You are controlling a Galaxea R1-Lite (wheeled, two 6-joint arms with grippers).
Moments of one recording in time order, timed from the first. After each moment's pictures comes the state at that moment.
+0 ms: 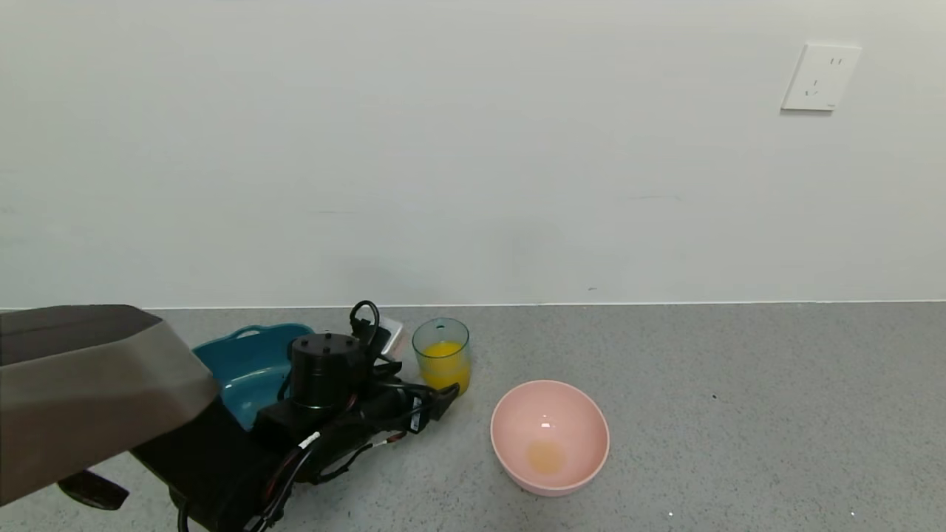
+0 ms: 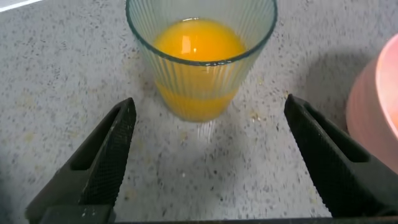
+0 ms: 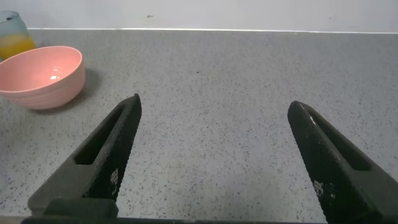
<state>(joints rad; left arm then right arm) -0.41 2.09 -0.60 -1.10 -0.03 0.00 0.00 0.00 0.00 0.00 0.00 0.03</state>
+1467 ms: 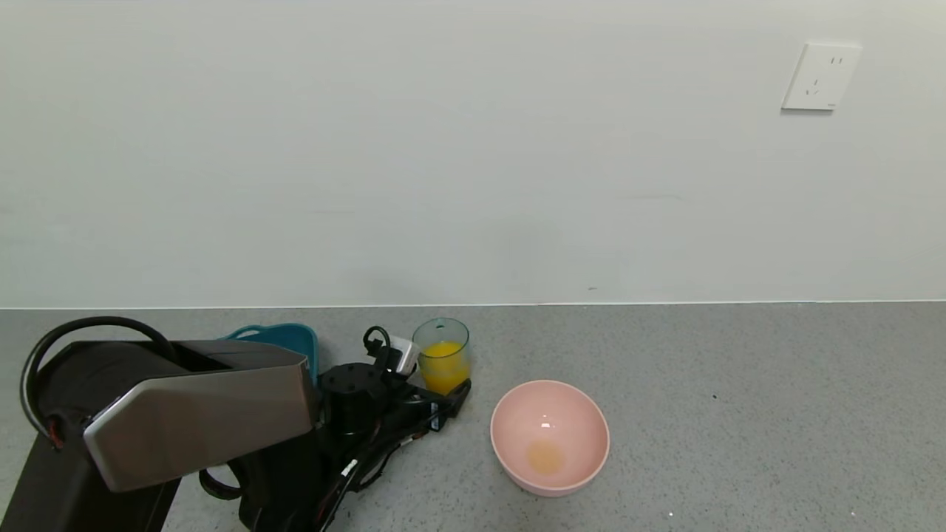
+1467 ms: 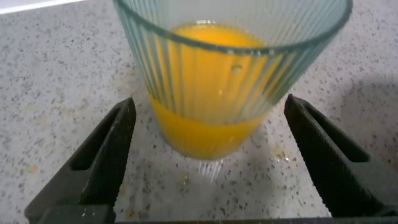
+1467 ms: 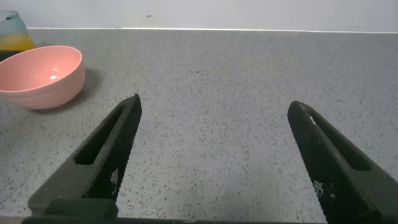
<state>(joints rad) -0.41 2.39 -0.64 -1.52 -0.01 -0.05 0.00 0.00 0.00 0.00 0.00 0.03</state>
